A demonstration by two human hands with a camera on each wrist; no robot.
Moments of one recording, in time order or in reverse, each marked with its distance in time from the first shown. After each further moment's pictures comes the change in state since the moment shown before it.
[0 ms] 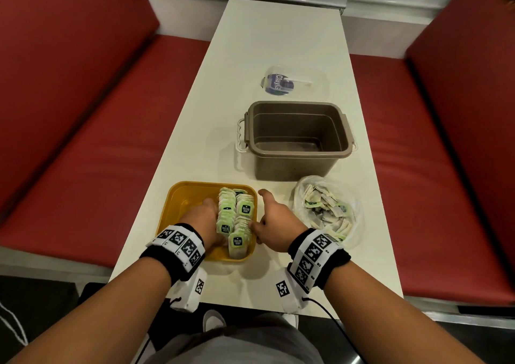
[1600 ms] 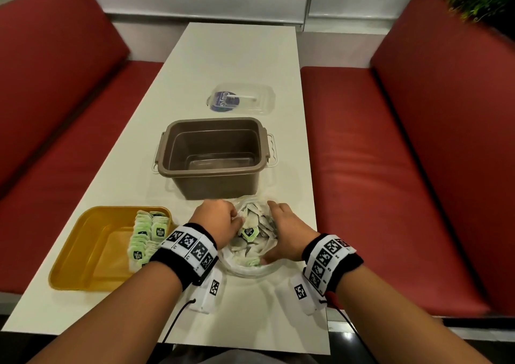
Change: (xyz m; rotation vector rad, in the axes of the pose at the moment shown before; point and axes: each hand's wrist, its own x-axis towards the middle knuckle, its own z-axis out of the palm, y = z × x) left_hand 0.014 0.206 0.025 0.036 0.252 0.235; right_hand -0.028 0.164 -0.132 -0.183 -0.041 -0.050
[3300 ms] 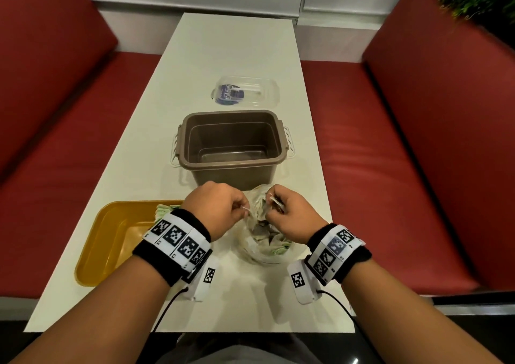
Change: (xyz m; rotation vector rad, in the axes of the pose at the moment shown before) left_hand -0.024 -0.036 -0.061 -0.021 -0.012 0.239; right_hand -0.006 -0.066 0.005 0.486 0.293 -0.130
